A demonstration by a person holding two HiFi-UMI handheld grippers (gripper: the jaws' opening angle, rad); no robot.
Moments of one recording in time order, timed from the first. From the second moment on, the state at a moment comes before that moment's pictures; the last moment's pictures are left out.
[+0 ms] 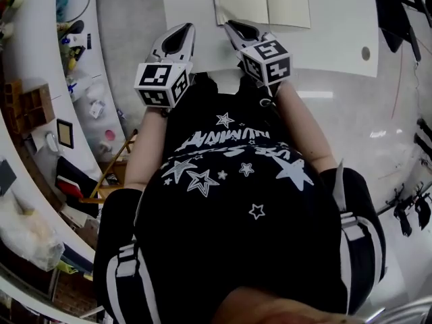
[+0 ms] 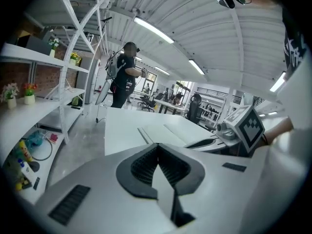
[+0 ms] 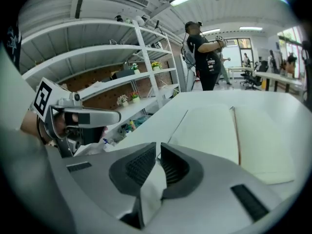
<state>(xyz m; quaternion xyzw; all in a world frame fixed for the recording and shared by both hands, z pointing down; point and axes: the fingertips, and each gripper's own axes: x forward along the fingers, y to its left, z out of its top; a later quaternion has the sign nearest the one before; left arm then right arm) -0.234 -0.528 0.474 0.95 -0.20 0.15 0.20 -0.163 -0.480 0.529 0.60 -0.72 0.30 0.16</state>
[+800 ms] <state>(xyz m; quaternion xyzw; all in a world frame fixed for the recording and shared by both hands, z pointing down) -0.257 -0.542 0.486 0.95 -0.14 0.16 0.22 -0.169 -0.495 0.577 0.63 -0.65 0.25 0.34</state>
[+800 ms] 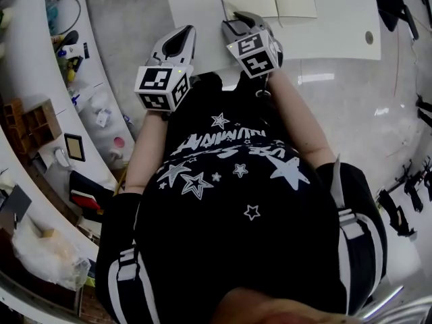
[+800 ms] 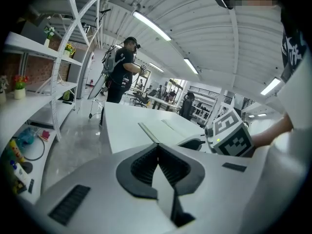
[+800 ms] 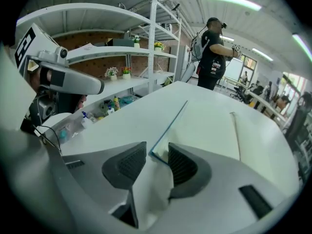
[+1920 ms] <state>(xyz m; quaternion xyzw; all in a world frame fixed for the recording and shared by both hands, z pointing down) -0.256 -0.540 0.466 0.96 -0.14 0.13 0.20 -0.166 -0.494 0.525 0.65 -0.66 0.25 0.27</state>
